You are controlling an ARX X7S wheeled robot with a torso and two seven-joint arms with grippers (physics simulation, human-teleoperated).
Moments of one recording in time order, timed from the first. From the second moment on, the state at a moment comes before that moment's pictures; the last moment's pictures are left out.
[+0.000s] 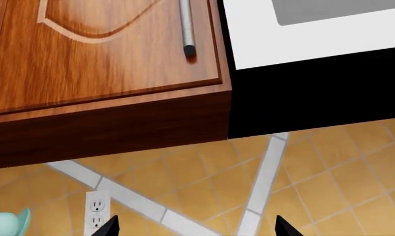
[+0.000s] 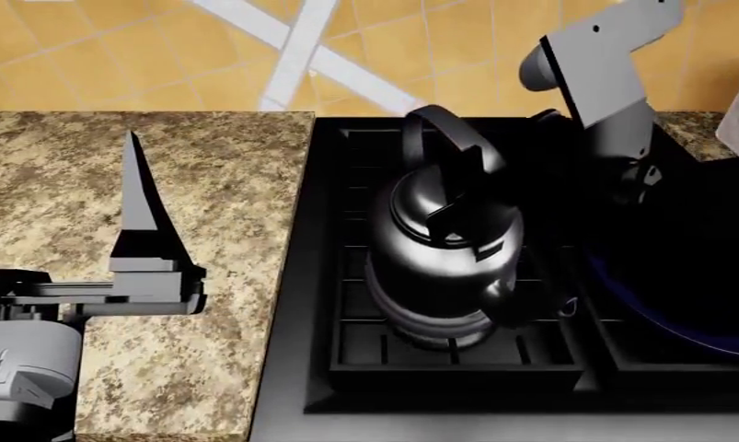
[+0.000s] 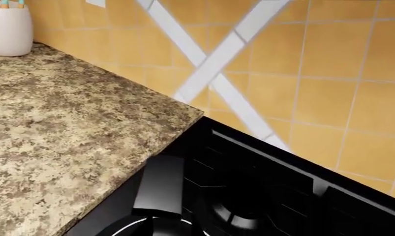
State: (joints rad) left arm -0.40 -0.96 0.45 1.01 -0.55 -0.28 -0.99; right arm 1.28 0.64 -0.42 -0.37 1.65 1.25 0.71
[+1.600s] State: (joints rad) left arm -0.44 -0.99 0.49 1.01 -0.56 -0.26 -1.03; right arm 1.15 0.66 -0.48 -0.34 1.49 1.16 0.74
